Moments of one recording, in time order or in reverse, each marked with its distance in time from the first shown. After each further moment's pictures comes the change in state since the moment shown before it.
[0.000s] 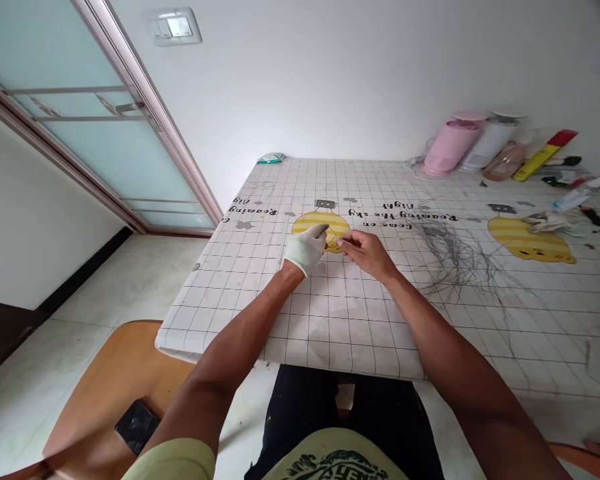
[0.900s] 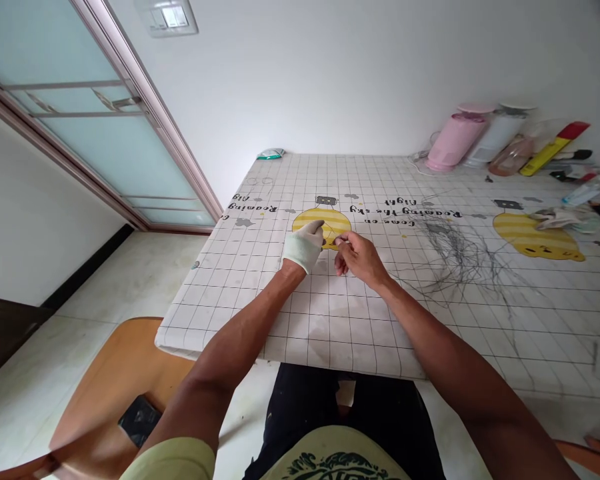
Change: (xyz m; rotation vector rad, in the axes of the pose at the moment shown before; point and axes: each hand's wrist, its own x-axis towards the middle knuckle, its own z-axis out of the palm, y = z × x) left_hand -0.001 0.001 -0.001 -0.098 0.043 -0.058; right_hand -0.015 -0.007 0.026 0.152 -0.050 0.082
